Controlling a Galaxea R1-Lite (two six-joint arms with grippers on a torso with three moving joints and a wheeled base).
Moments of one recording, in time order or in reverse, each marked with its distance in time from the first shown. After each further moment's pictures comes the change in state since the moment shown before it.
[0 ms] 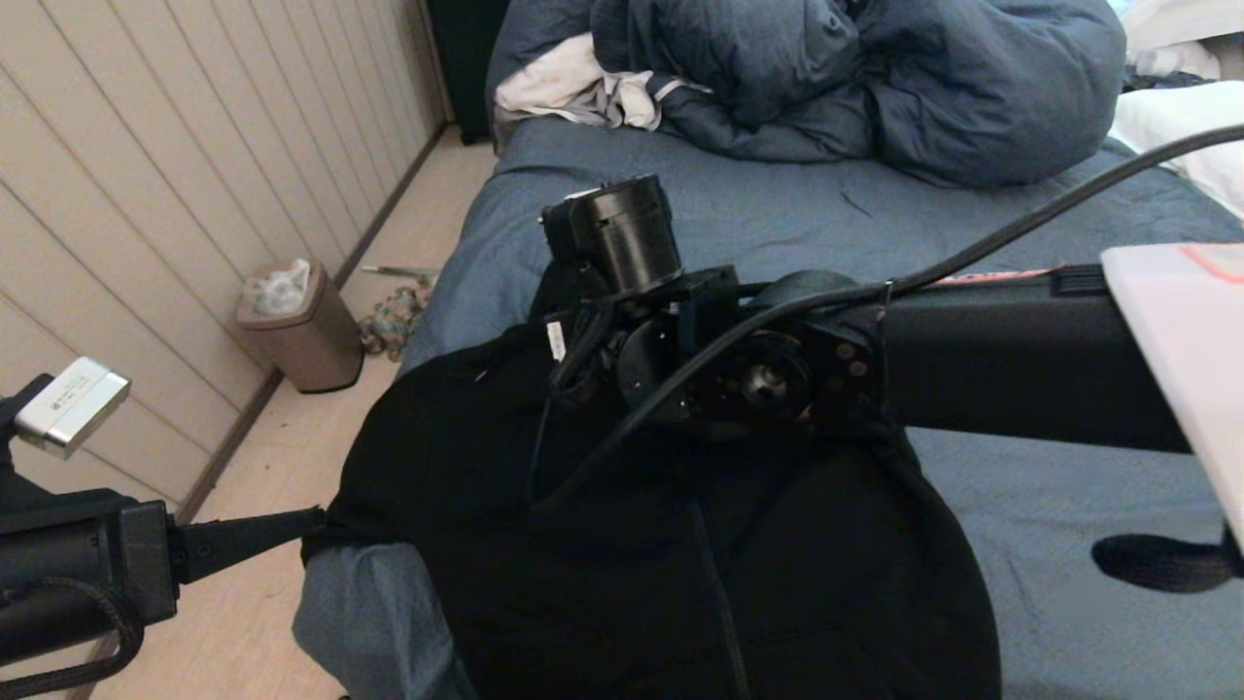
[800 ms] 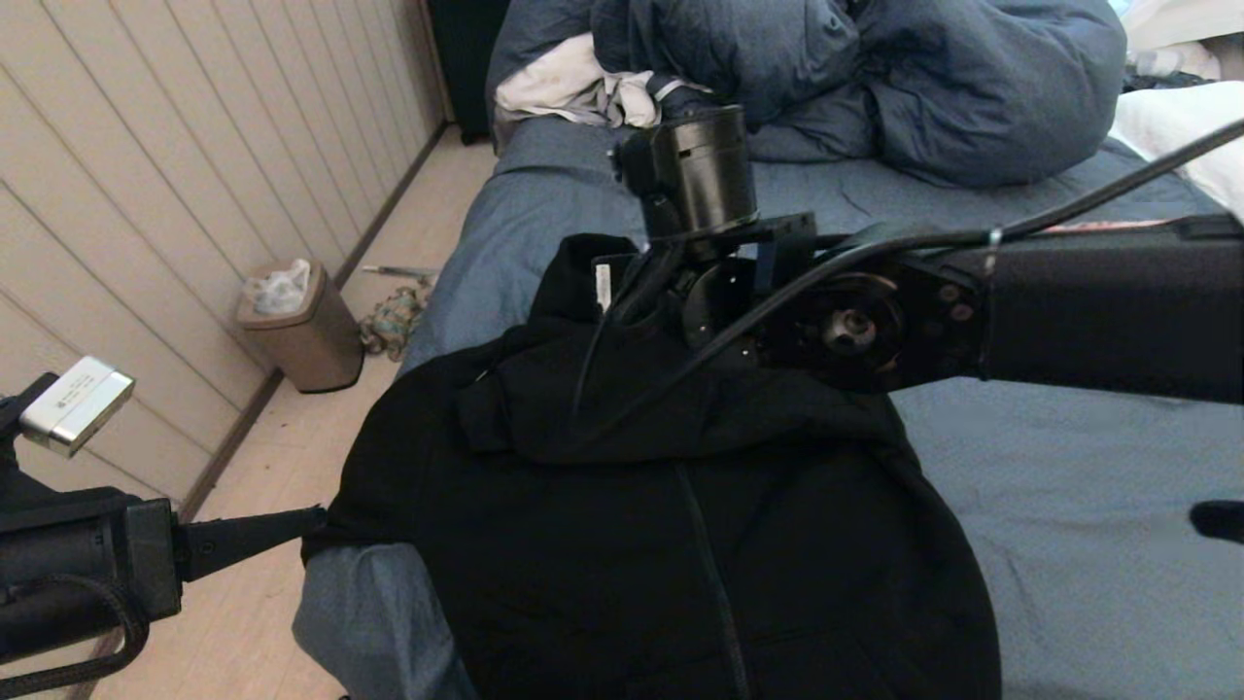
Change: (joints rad) left arm 0.000 0.011 -0.010 0.005 0.011 0.000; right arm -0.081 -0.097 0.037 -0.025 0.030 0.079
